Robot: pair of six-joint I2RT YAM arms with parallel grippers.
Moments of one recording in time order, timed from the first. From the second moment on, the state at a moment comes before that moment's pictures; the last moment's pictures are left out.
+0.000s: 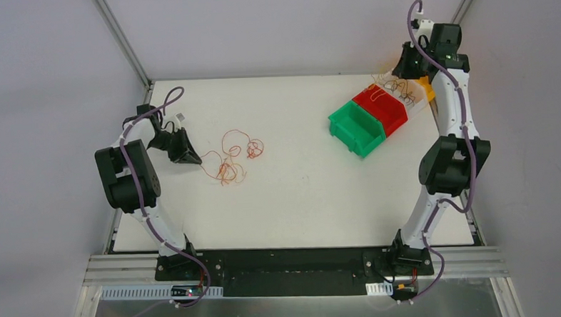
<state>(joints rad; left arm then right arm) 0.28 1.86 1.30 -0.84 0.60 0.01 -0.12 1.91 2.02 -0.73 -0.37 -0.04</state>
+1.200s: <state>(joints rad) -0.08 1.54 1.63 -0.70 0.96 -0.29 0.48 1.74 1.83 -0.45 -0.84 0.23</state>
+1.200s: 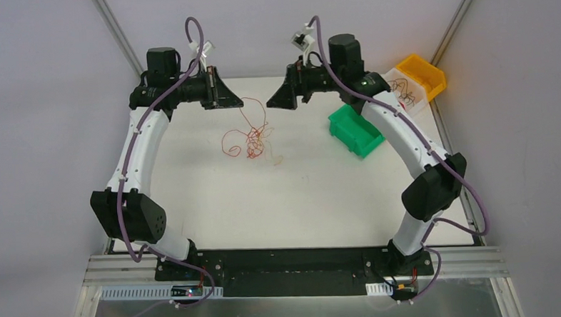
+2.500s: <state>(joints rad) -0.04 1.29 1.01 0.22 0.90 -0.64 0.64 1.96 2.13 -0.18 -0.59 0.69</state>
